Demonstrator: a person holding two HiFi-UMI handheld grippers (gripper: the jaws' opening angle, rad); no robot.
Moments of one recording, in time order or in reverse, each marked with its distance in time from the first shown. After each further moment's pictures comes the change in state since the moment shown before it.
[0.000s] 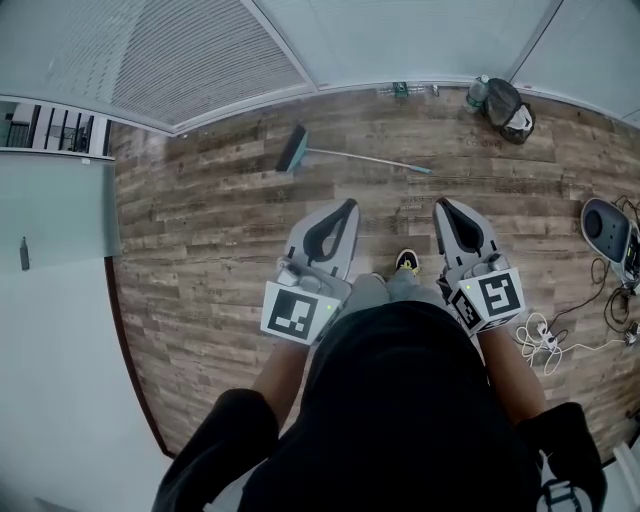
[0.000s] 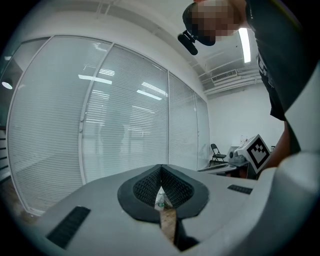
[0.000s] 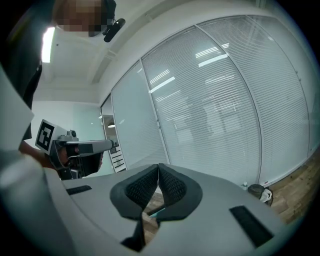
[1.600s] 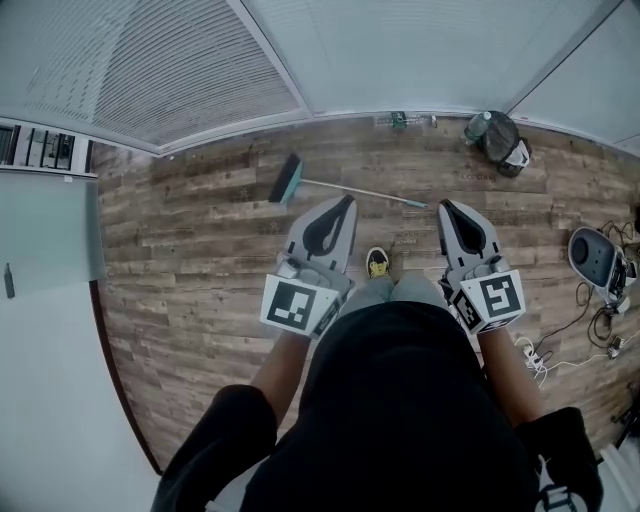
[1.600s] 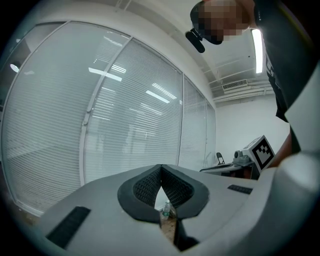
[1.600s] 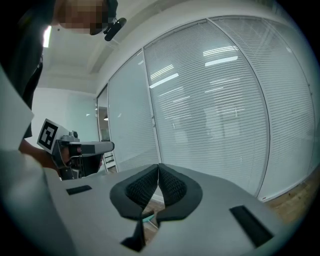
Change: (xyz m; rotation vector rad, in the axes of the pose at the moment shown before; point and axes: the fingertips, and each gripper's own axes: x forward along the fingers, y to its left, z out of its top) left arm 0.093 0.153 0.009 -0.085 -0.046 -0.006; right arm 0.157 -0.038 0.046 -0.089 0.028 -0.044
